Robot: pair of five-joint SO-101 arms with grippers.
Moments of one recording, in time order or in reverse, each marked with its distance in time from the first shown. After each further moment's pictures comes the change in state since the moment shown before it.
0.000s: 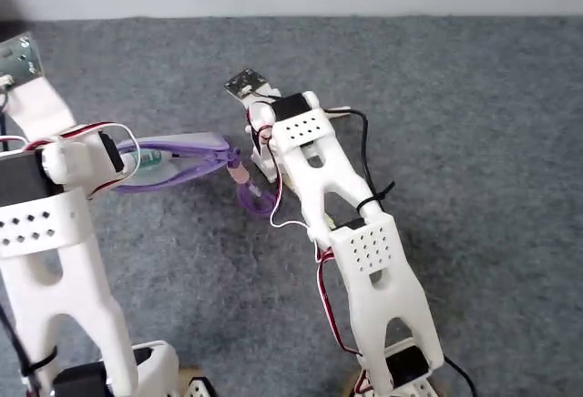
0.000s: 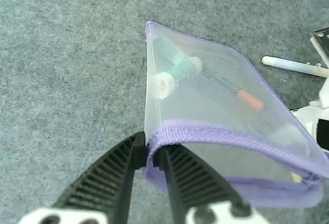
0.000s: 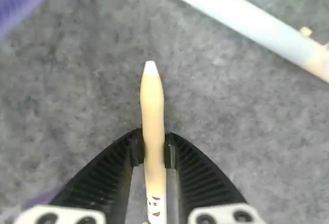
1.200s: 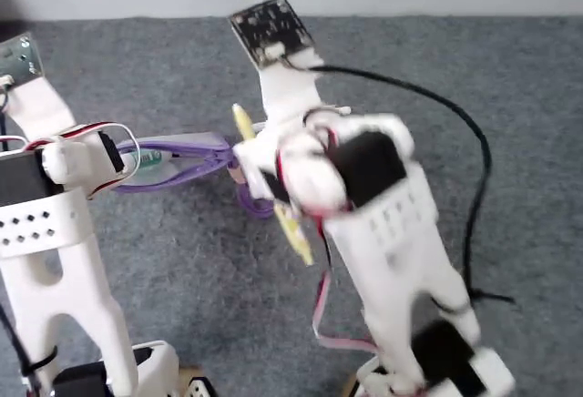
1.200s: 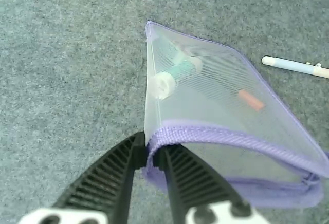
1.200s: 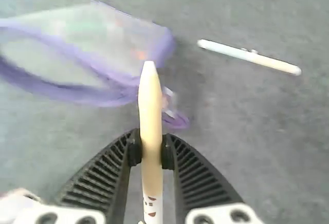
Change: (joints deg) left arm 0.0 0.0 0.0 0.0 0.0; right arm -12.3 -68.7 24.6 11.9 -22.4
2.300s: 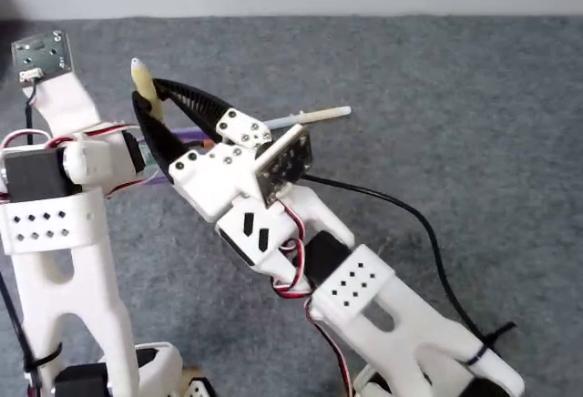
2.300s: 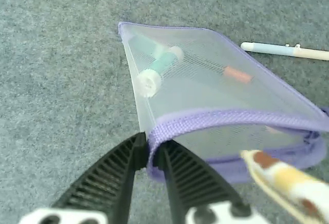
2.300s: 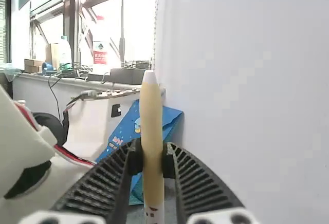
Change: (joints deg) left arm 5.9 0.1 0.0 0.0 0.0; right arm -9.9 -19.6 66.4 -111.0 7.6
